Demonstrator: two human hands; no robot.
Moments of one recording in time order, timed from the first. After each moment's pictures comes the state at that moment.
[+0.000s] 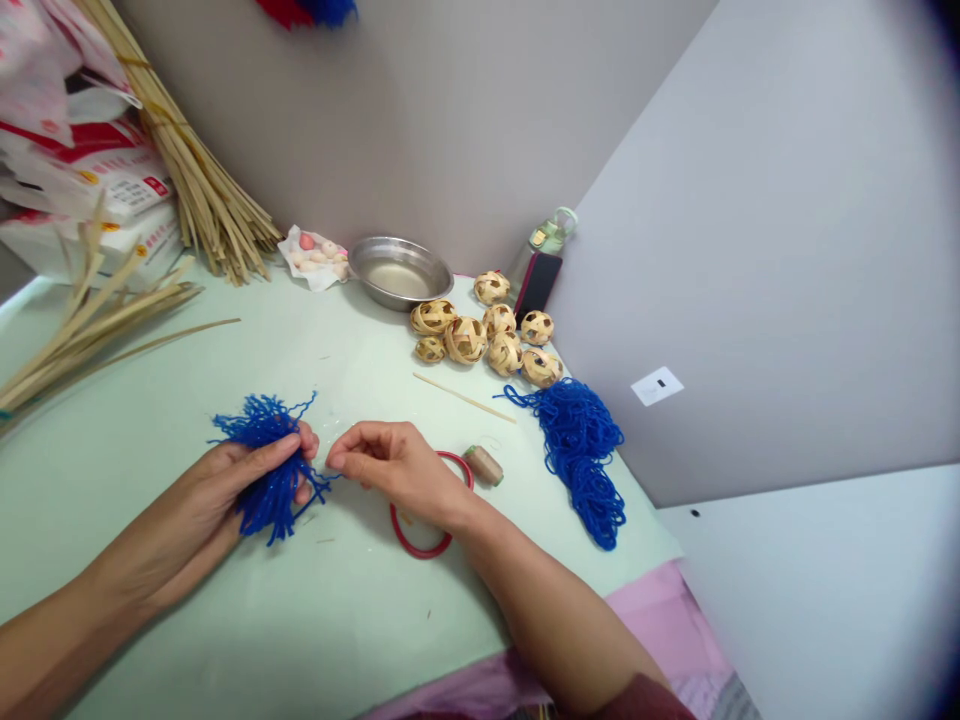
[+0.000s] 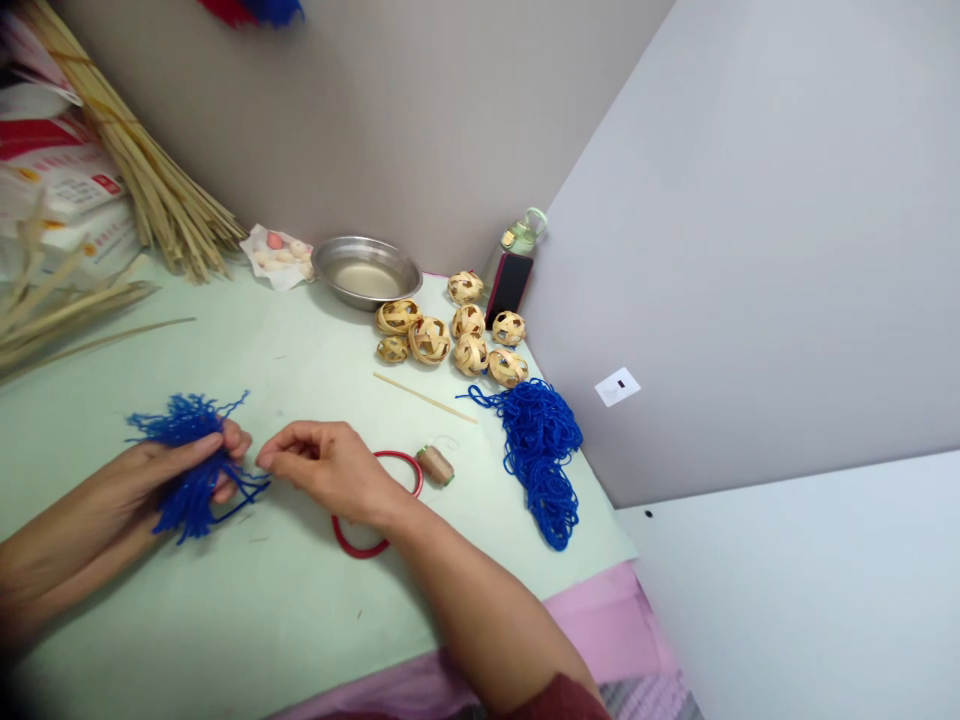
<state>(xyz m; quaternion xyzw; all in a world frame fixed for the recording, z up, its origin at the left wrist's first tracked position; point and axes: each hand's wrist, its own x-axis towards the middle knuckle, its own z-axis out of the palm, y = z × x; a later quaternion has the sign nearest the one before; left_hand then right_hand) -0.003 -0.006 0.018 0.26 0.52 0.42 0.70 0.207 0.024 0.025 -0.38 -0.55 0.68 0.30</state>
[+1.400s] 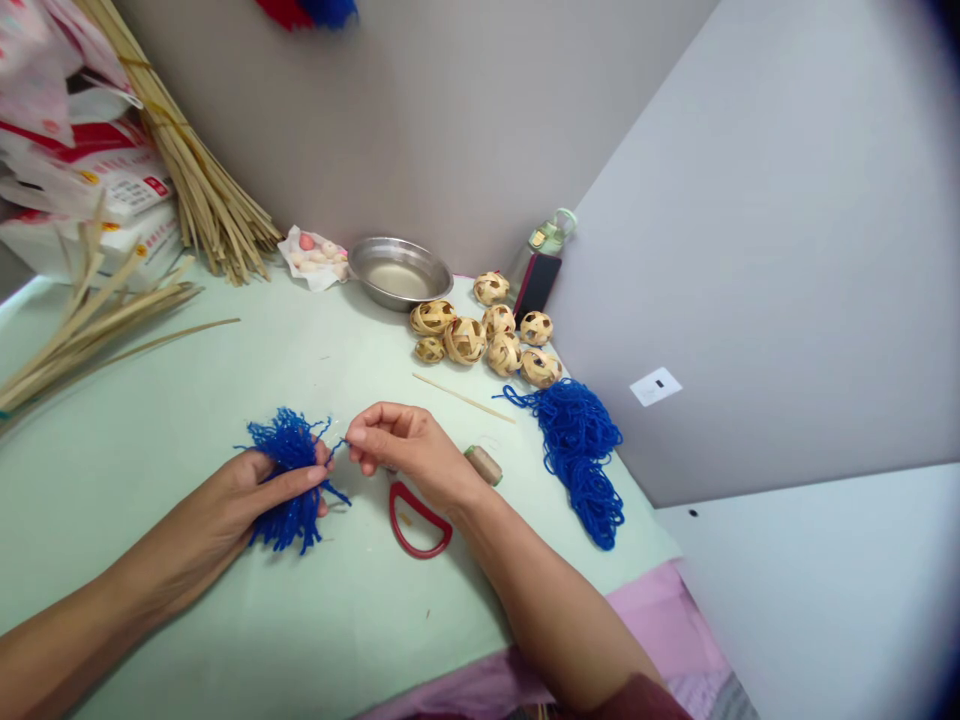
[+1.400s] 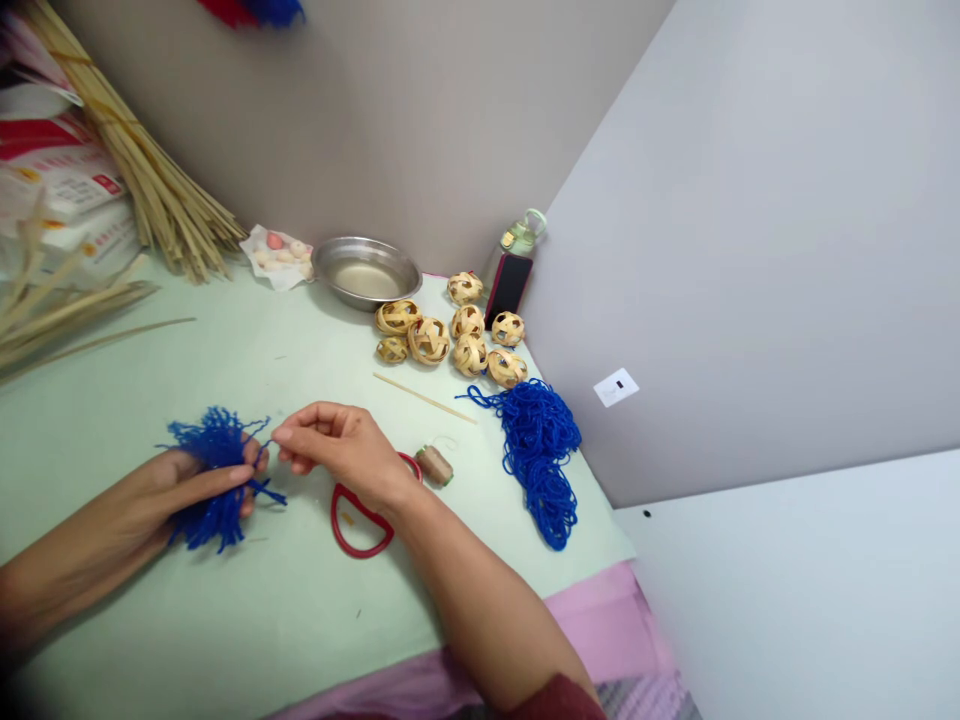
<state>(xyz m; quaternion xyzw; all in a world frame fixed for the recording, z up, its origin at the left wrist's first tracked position) 0.003 -0.010 0.014 0.37 0.56 0.35 0.65 0.210 0.030 0.038 -0.40 -0.44 0.73 0.35</state>
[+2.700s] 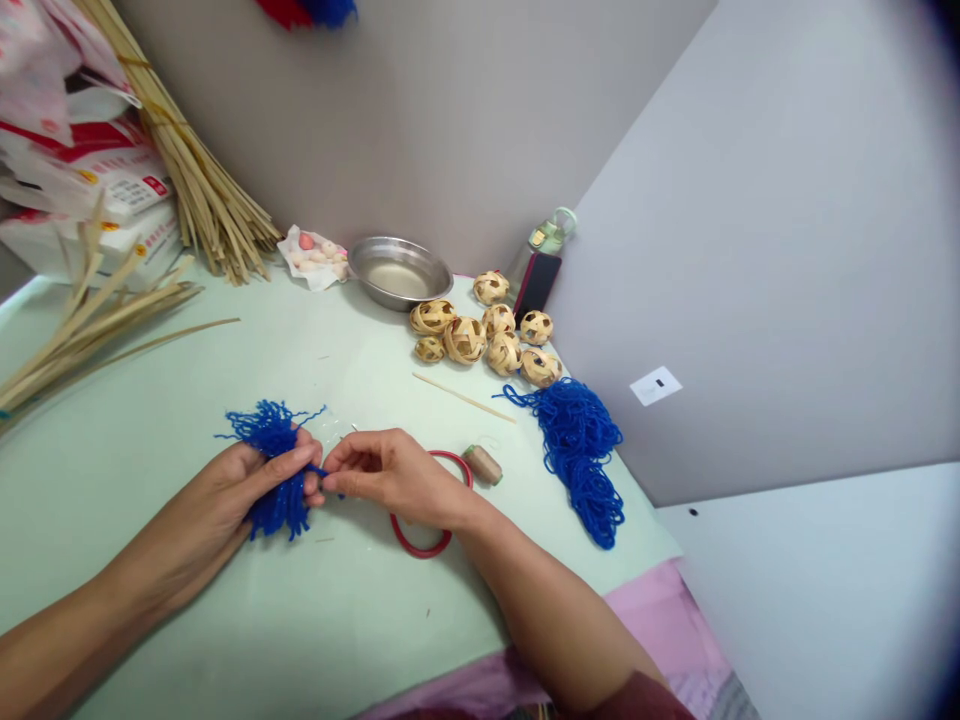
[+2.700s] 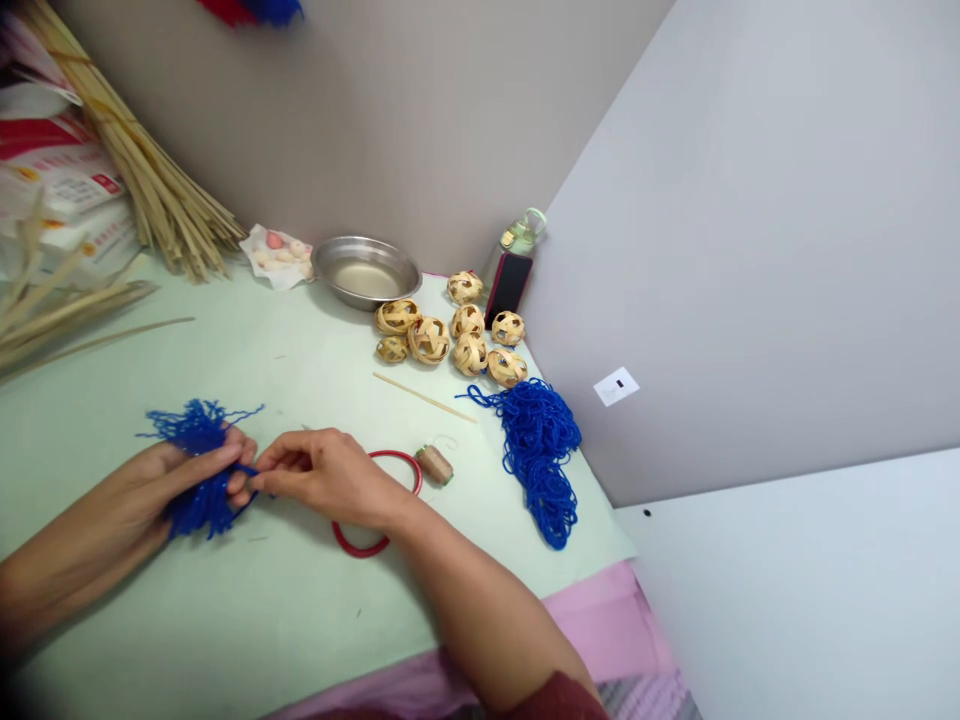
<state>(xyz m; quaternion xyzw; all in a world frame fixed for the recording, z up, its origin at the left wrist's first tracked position) 0.003 -0.008 0.014 0.34 0.53 0.41 0.66 0.209 0.024 0.014 -0.34 -0.59 0.69 0.26</state>
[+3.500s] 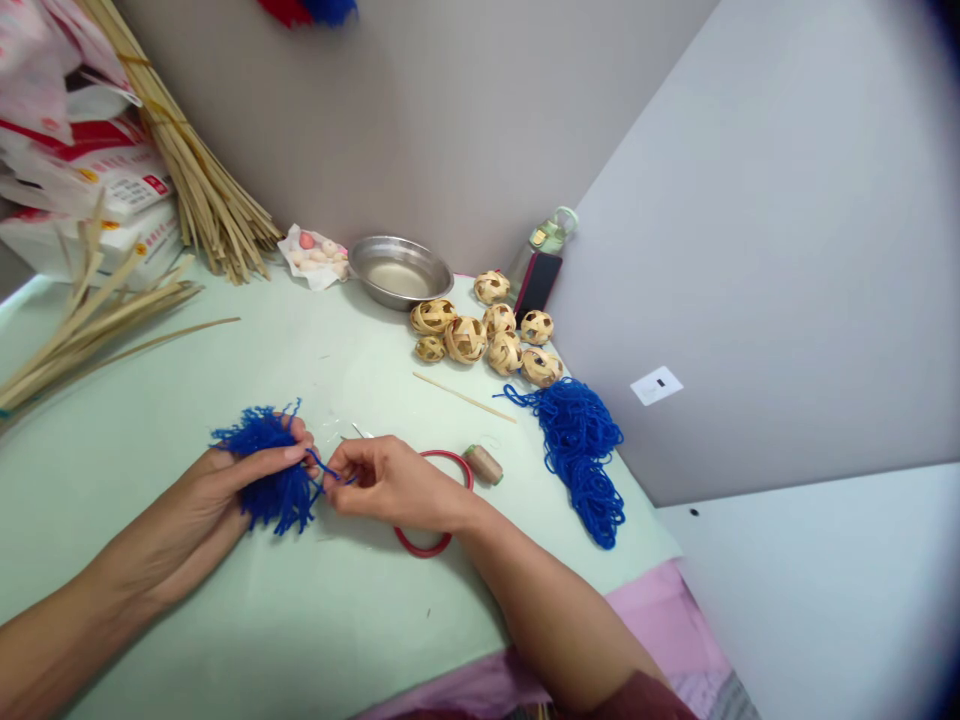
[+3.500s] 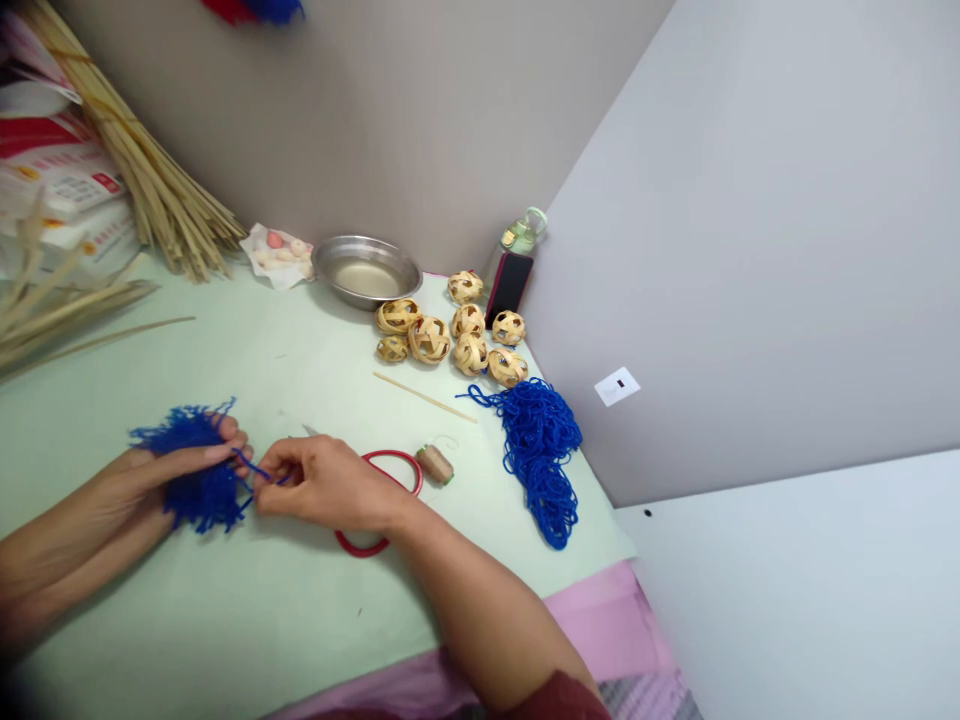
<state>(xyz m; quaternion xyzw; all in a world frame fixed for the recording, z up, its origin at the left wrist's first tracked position) -0.002 -0.004 0.010 0.26 0.53 0.47 0.66 0.208 0.021 0.025 -0.35 -0.65 0.64 0.20</state>
